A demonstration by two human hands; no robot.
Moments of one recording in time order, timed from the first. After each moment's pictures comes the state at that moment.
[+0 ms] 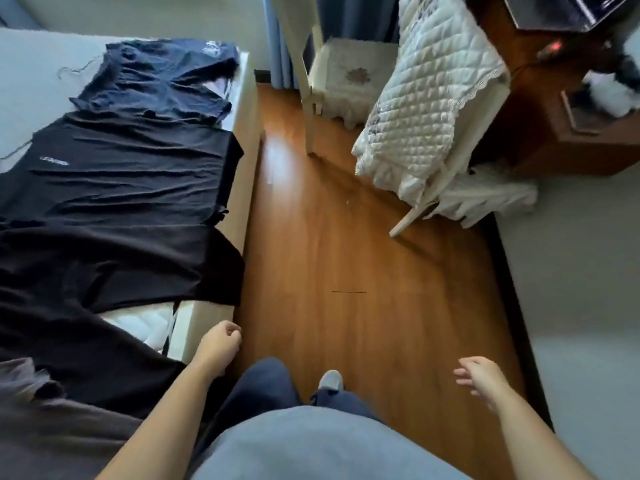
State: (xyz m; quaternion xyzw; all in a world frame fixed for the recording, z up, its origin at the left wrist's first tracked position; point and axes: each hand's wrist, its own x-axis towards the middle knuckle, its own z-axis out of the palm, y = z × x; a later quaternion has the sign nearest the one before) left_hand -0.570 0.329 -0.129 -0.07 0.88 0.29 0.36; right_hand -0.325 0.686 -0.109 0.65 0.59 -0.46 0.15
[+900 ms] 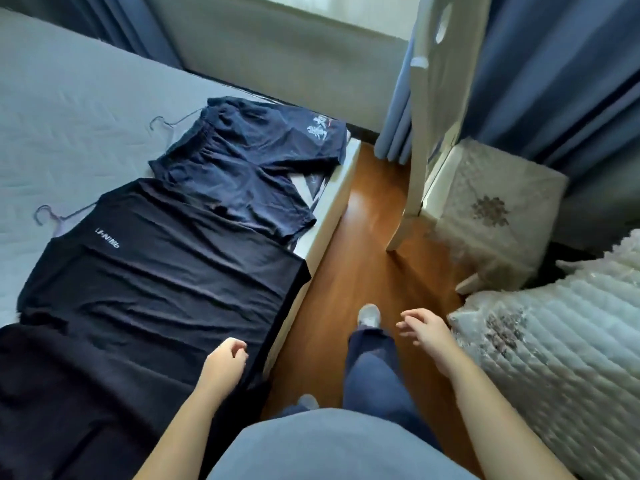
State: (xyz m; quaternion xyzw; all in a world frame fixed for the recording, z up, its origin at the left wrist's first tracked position) left_hand -1.028 0.423 -0.139 -0.28 0.82 0.39 0.30; right_hand -1.037 0.770 -0.116 0.35 0.74 -0.51 0.24
